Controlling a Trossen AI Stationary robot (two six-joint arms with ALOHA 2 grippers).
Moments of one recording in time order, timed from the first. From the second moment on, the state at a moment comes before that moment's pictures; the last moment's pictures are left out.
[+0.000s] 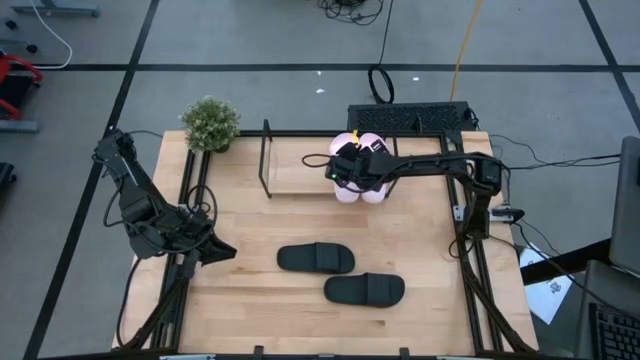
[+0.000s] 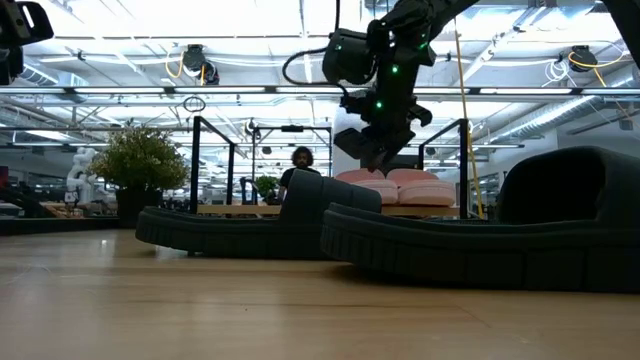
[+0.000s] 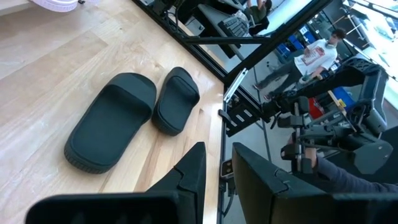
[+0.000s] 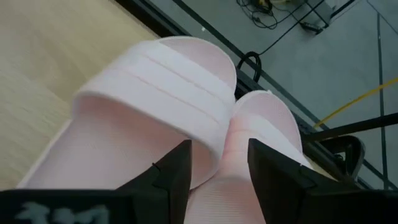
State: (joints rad) left arm -0.95 0.63 0.58 -0.34 -0.71 -1.10; right arm -0.23 1.86 1.36 -0.73 0.80 0.51
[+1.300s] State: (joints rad) left arm -0.85 1.00 0.58 -0.06 -0.56 -0.83; right arm 0.40 1.60 1.36 -0.14 0.50 0.40
